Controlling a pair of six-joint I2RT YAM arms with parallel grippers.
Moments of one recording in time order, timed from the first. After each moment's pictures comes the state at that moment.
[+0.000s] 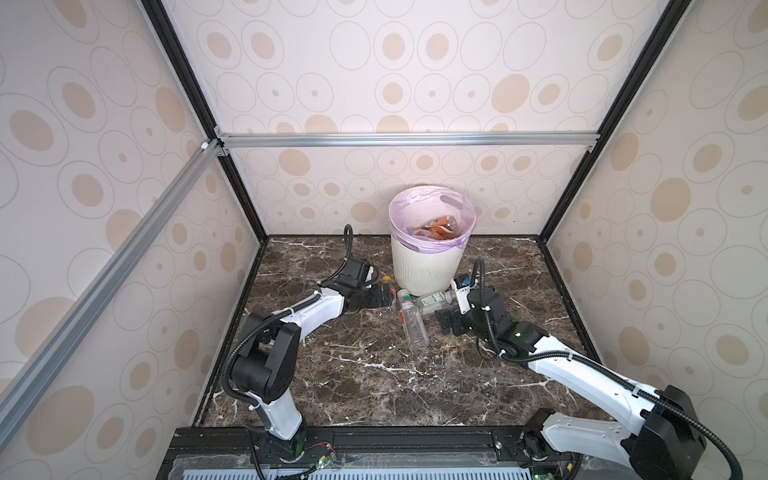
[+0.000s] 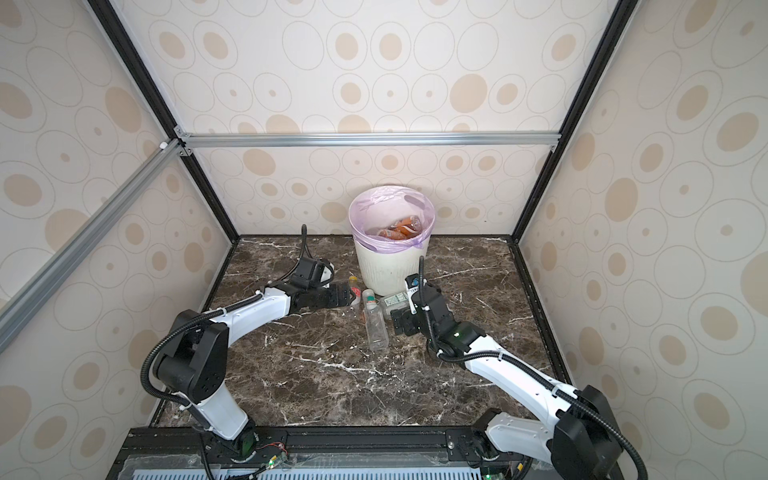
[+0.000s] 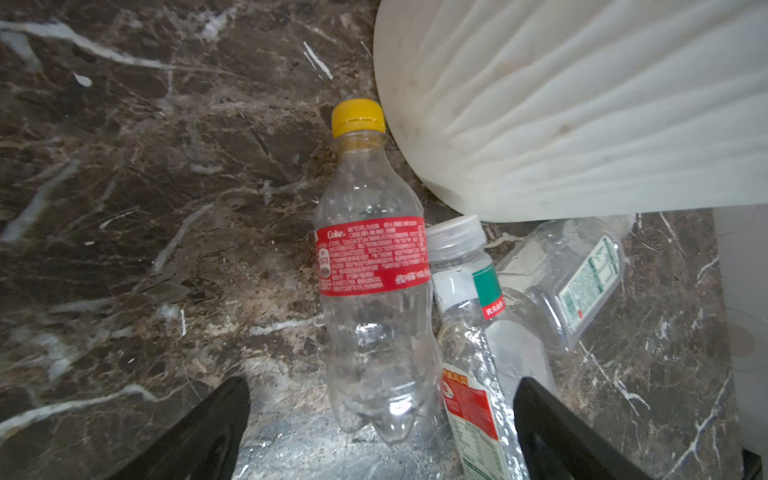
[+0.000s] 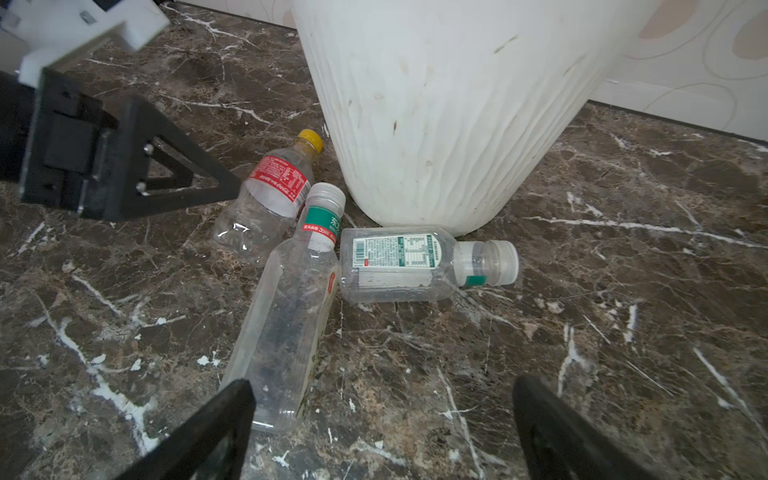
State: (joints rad) left arm -0.43 1.73 1.12 -0.30 0.19 -0.49; right arm 0.68 1.18 0.79 -0.23 0.20 0.20
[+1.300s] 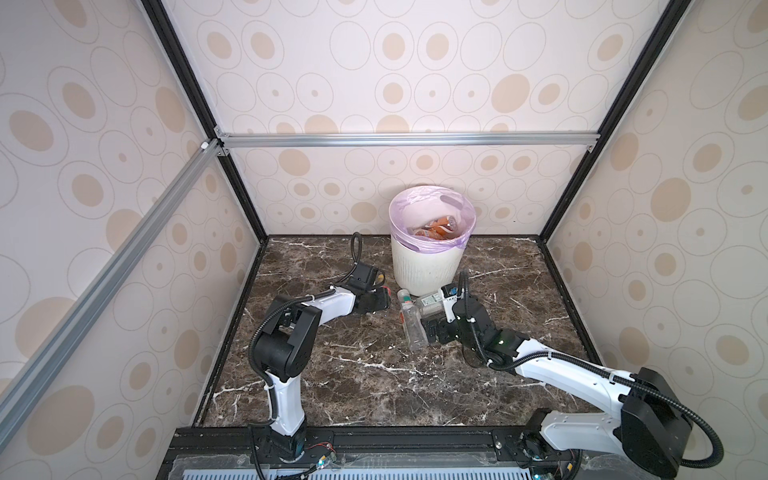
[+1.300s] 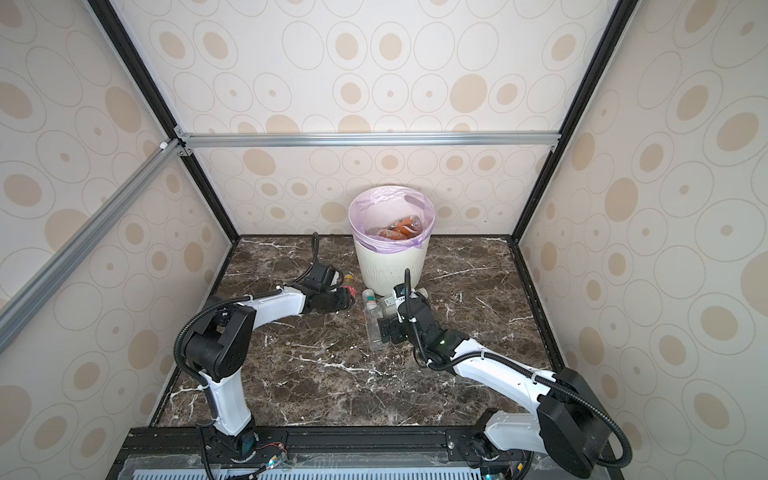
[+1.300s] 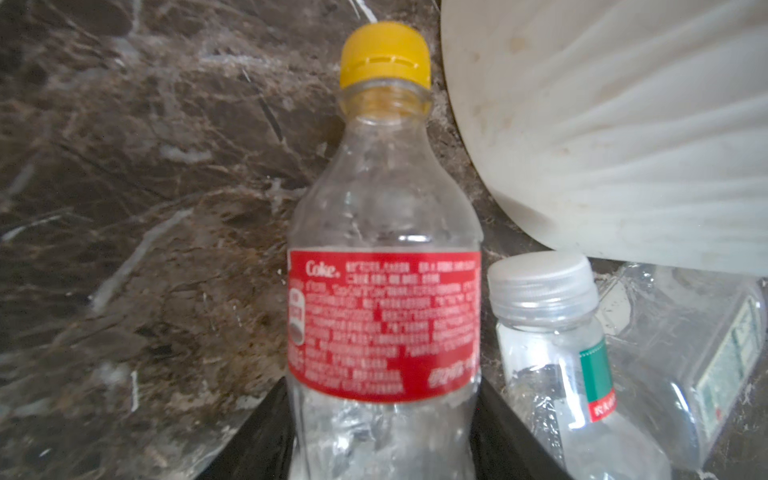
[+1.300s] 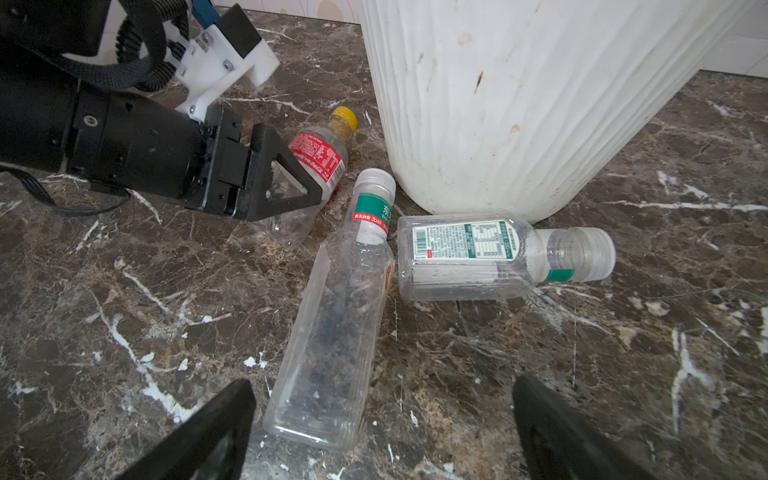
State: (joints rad) left arm -0.44 1.89 1.16 -0.22 0.13 -0.56; right arm 0.75 1.24 0.72 -0.09 0.20 0.29
